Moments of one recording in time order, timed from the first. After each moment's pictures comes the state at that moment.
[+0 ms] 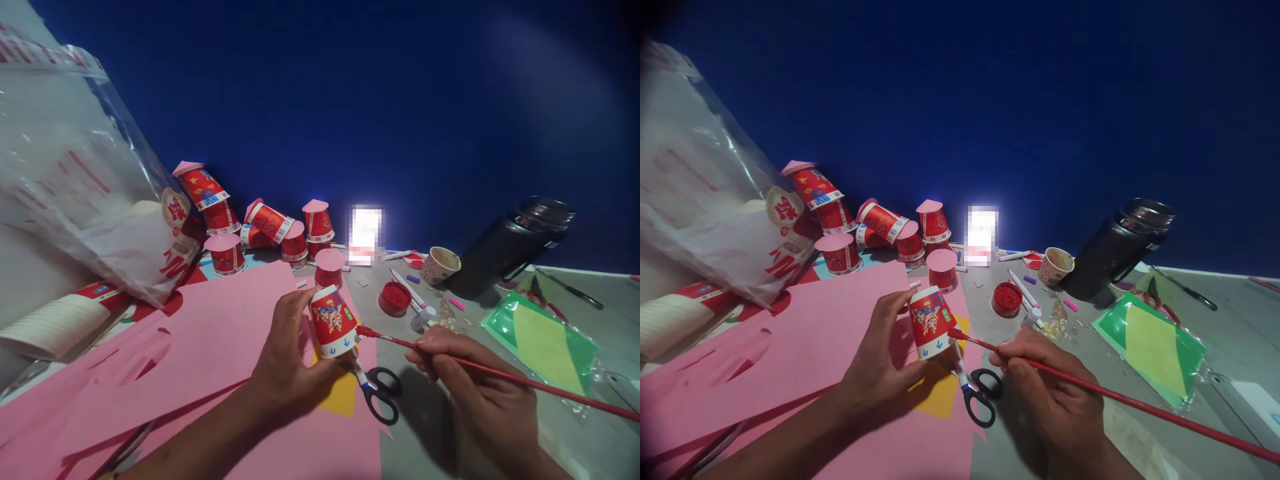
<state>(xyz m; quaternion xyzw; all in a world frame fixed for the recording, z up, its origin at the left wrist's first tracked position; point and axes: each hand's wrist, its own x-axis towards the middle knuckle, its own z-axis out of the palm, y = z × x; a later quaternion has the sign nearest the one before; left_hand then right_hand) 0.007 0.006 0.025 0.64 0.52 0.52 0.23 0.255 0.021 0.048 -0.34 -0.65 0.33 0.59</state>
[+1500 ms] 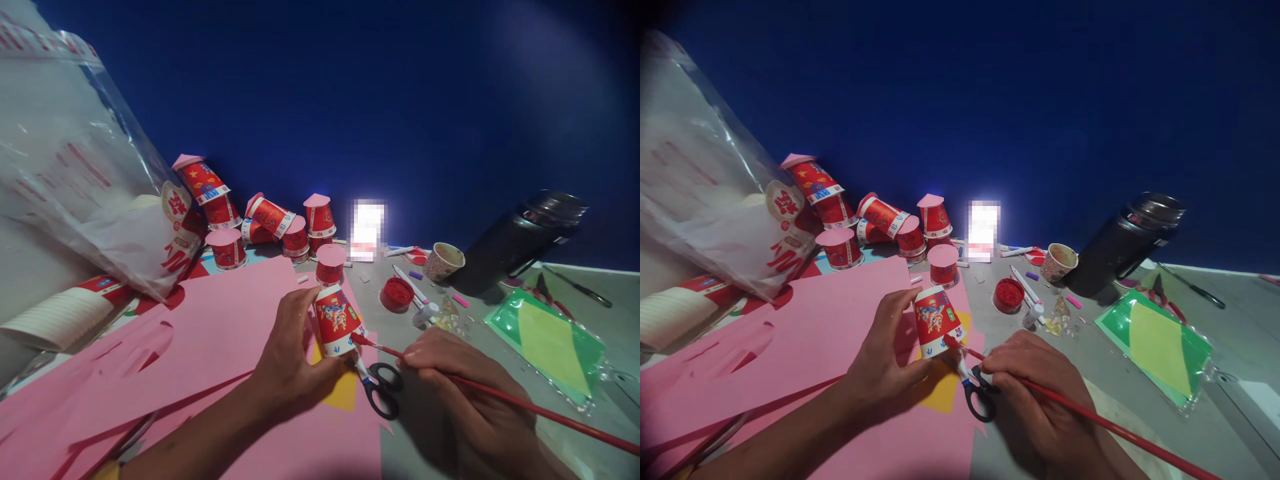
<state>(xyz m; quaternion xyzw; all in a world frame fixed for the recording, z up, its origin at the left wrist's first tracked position) 0.004 0.006 0.021 0.68 0.54 0.47 0.17 0.258 0.027 0.063 -0.24 -0.82 0.21 0.47</state>
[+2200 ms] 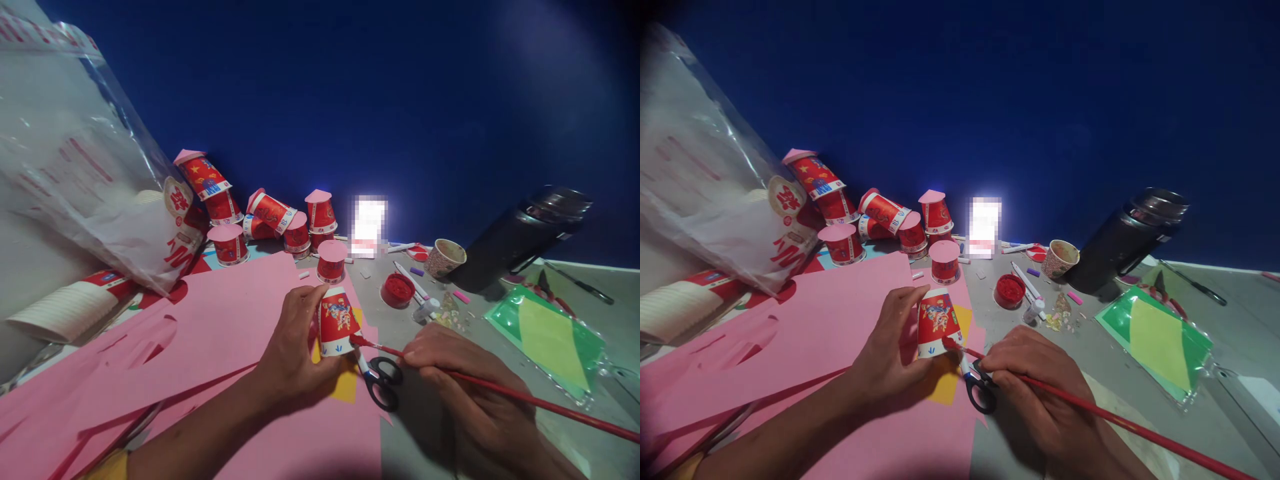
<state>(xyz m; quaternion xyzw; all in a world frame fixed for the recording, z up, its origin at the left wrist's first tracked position) 0.003 0.006 0.015 0.70 0.52 0.45 0.18 0.257 0.026 0.068 -0.23 -0.82 0.23 0.47</state>
